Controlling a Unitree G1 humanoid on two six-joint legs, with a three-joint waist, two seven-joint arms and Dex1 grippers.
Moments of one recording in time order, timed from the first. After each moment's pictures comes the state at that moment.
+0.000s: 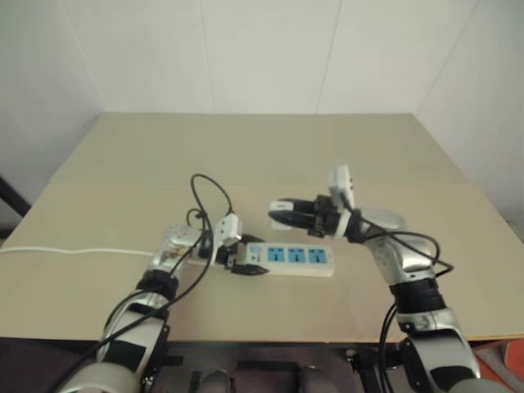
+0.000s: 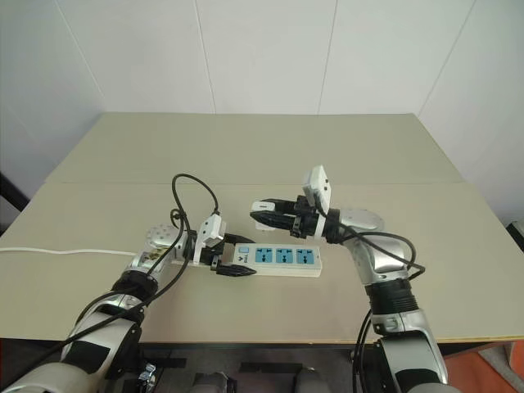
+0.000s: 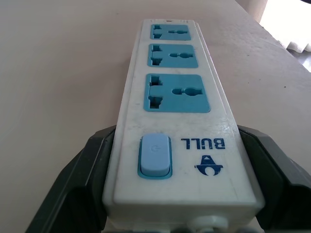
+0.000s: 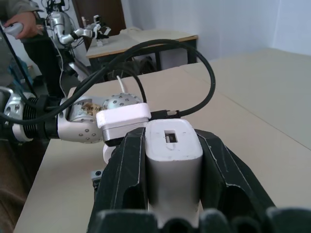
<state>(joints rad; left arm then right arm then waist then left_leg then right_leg) -0.77 0.34 -0.16 0.81 -0.12 -0.21 -1.47 -0.65 -0.36 0.06 0.17 0.44 0.28 1.15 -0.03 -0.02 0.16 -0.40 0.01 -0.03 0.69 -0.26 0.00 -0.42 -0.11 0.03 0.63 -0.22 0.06</state>
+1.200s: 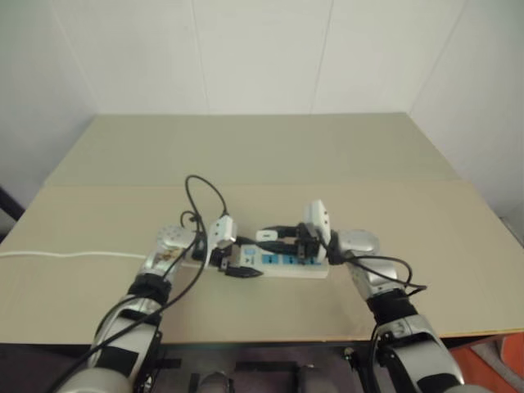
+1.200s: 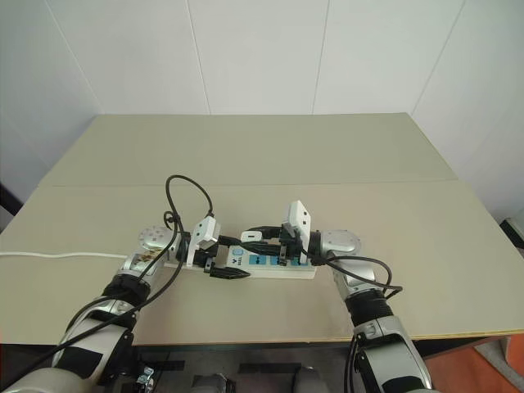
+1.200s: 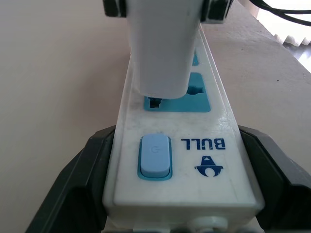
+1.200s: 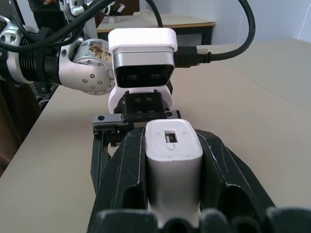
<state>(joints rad) -0.73 0.37 -0.16 0.75 -0.13 -0.17 -1.46 -0.63 -0.27 0.14 0.40 0.31 -0.02 1.21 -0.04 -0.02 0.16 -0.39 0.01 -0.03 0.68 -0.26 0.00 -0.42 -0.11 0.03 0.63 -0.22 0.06</state>
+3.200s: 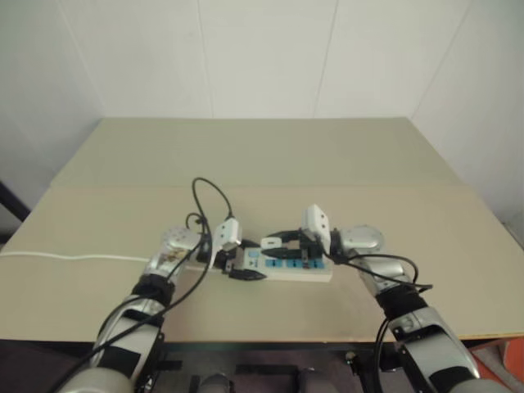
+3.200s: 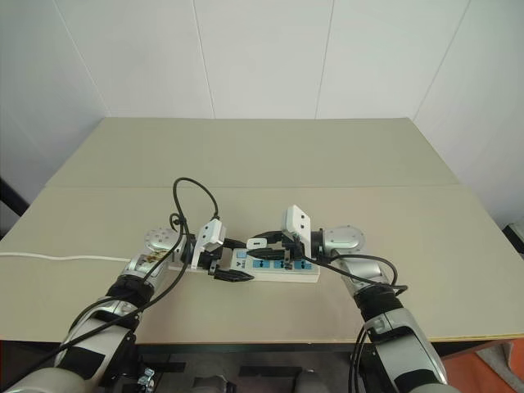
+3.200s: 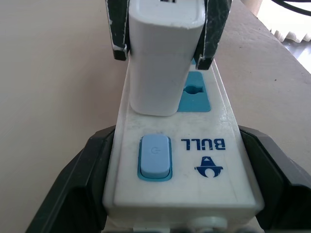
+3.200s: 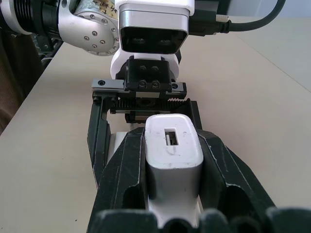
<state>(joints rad) -0.73 0.36 -0.20 0.74 -0.13 -0.15 -1.44 -0.64 -0.38 0.25 0.43 0.27 -0.05 1.21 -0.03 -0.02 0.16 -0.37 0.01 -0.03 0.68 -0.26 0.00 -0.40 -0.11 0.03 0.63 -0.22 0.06</state>
